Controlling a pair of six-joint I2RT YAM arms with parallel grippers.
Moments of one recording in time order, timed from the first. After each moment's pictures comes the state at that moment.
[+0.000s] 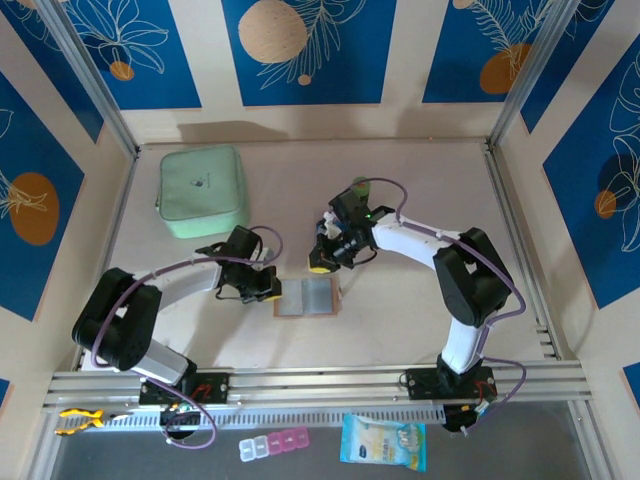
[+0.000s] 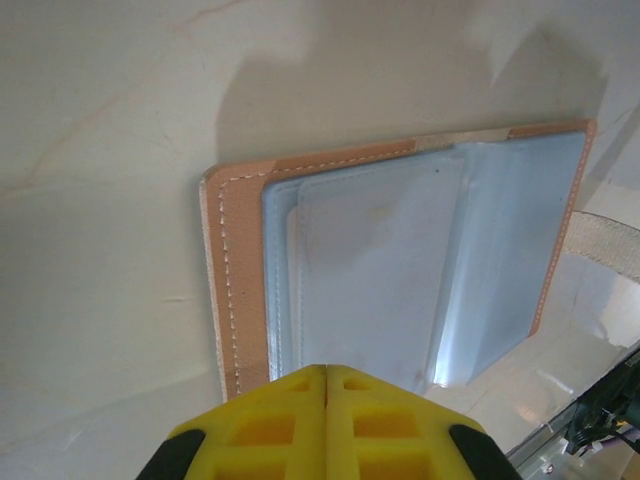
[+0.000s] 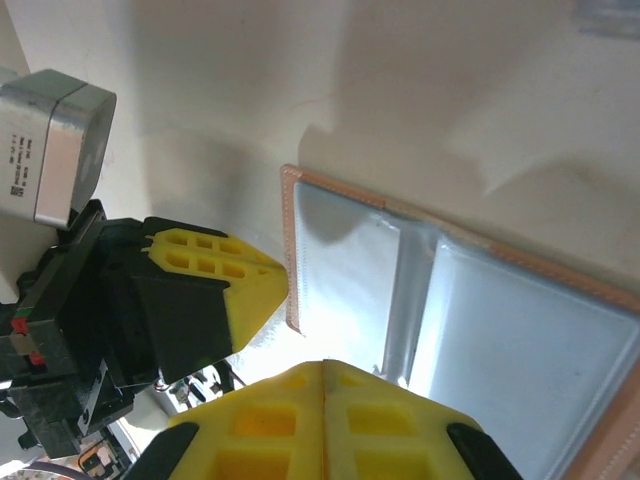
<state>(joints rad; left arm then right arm) -0.49 1.50 0.72 -0.43 0.49 -0.65 0.63 1.79 1.19 -0.55 -0.66 0.69</state>
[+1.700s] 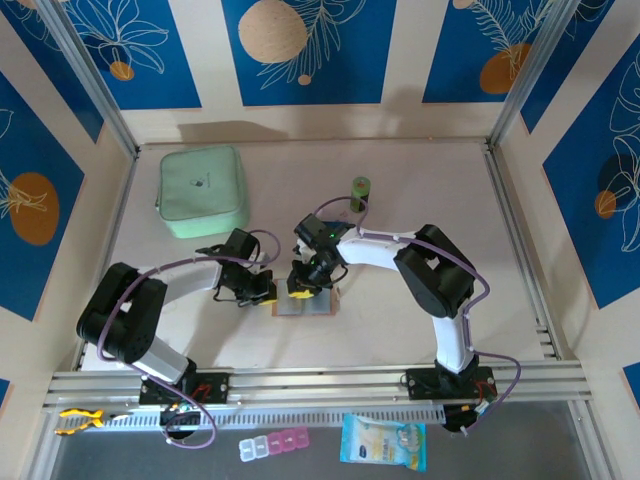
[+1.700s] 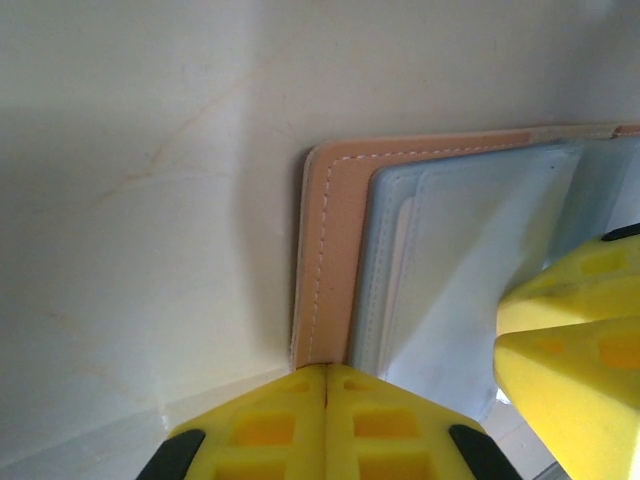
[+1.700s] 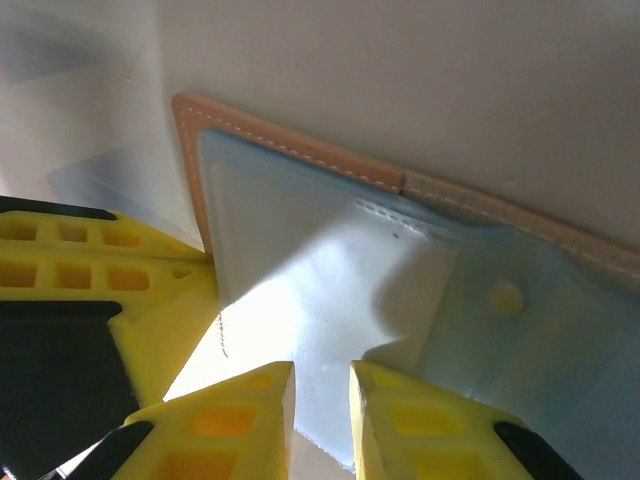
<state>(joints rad) -0.46 1.54 0.70 -0.44 0.48 -0.61 0.81 1.98 1.26 -0.55 -0.55 0.75</state>
